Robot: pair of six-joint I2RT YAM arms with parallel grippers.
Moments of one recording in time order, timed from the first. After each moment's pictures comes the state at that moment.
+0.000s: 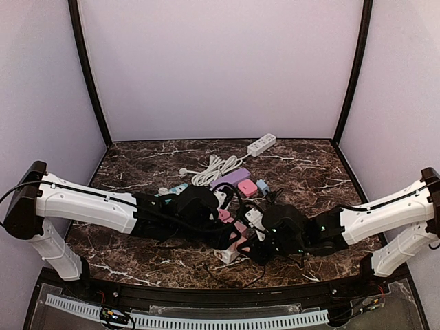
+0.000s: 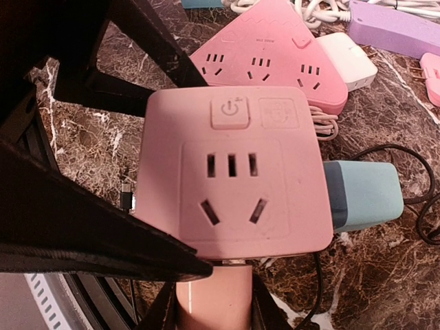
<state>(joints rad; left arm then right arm) -1.22 1.61 1.03 -0.19 -0.14 -0.61 1.28 1.38 0.70 -0.09 0.16 0.46</state>
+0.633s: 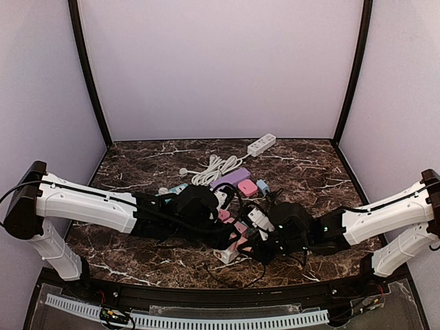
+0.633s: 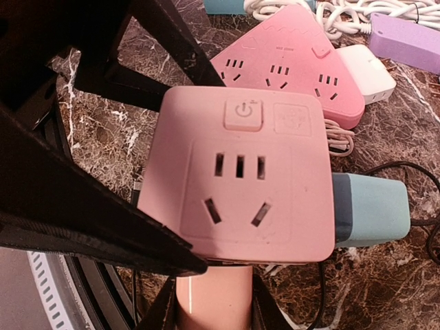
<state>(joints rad) -1.22 1.61 1.03 -0.19 -0.11 -0.57 1.22 1.36 0.62 0.05 0.02 0.37</state>
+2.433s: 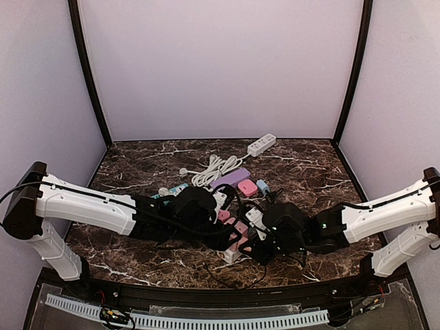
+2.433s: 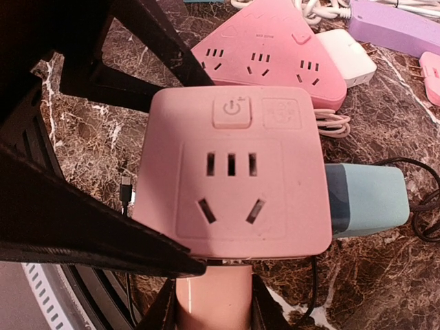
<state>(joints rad) -1.22 1.60 0.99 -0.13 -0.12 -0.56 1.27 1.37 0.71 -0.13 0.15 0.43</state>
